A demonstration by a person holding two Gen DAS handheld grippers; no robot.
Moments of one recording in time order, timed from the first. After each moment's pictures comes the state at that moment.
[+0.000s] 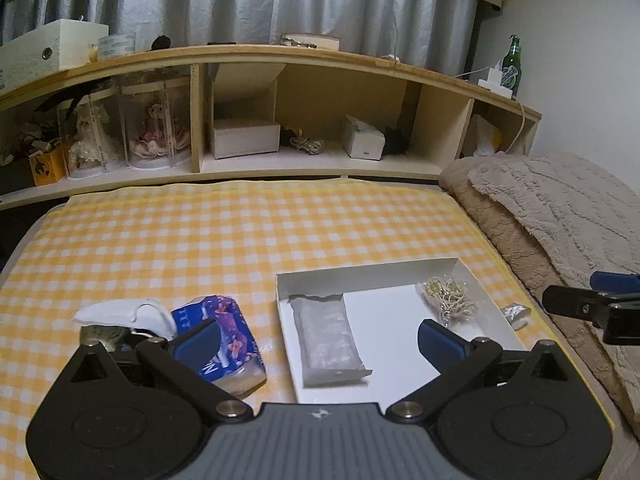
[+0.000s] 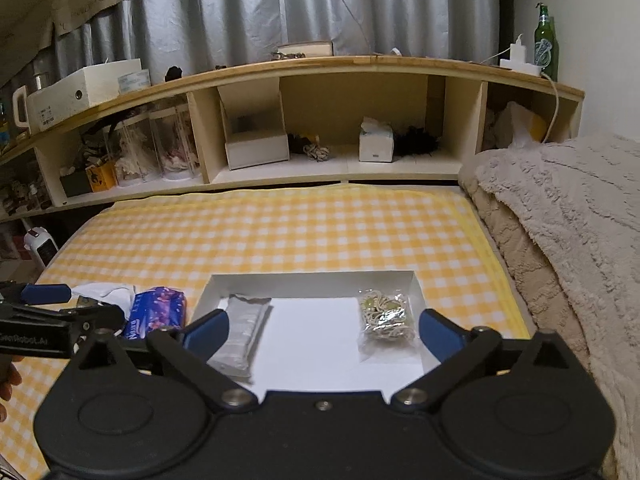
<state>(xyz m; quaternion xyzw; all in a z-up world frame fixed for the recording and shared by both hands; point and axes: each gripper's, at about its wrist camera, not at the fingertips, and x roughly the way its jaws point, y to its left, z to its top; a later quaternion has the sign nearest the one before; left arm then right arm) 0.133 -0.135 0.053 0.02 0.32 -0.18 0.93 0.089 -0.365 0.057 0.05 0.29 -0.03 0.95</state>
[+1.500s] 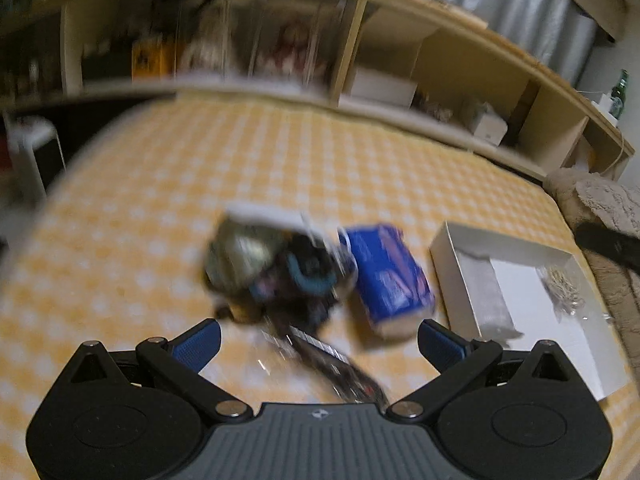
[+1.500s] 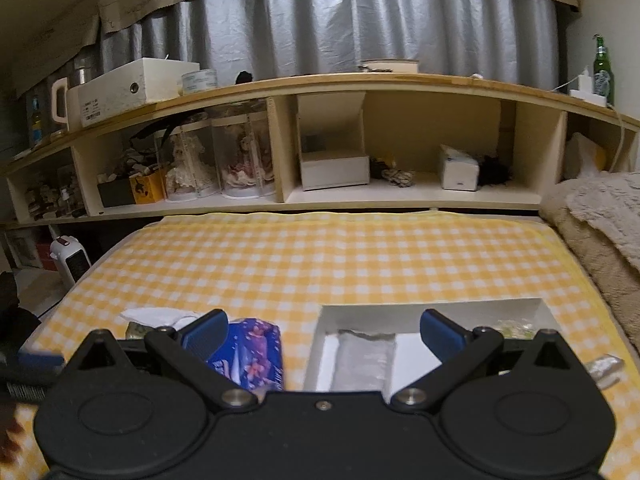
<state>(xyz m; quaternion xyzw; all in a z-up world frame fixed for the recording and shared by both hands) 0.171 0.026 -0.023 -0.08 0.40 -0.09 0.91 0.154 -0.214 0.016 0.04 0.24 0.02 0.97</state>
